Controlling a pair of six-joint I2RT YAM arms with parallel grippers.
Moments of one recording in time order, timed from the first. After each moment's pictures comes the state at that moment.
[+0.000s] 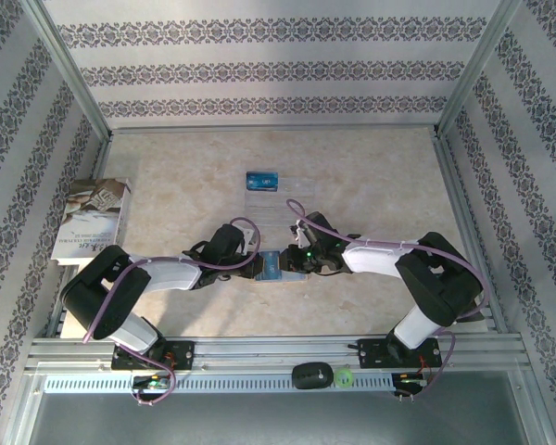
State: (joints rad) left arm -0.65 1.54 0.55 0.18 0.25 -0.54; right arm 0.68 1.61 0.70 -0.04 -0.43 0.74
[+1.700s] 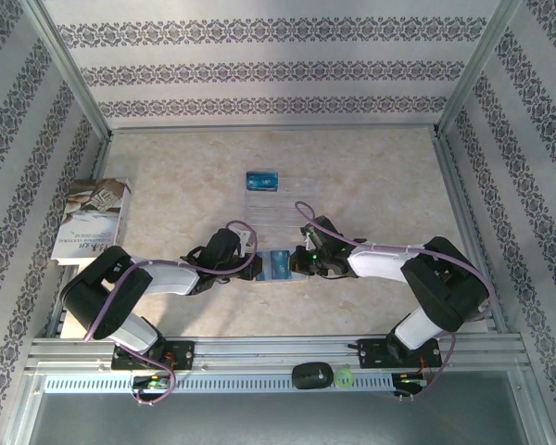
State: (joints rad) left arm -0.65 1.54 0.47 0.31 0.26 -0.59; right arm 0.66 1.56 0.64 -0.05 -0.32 0.80
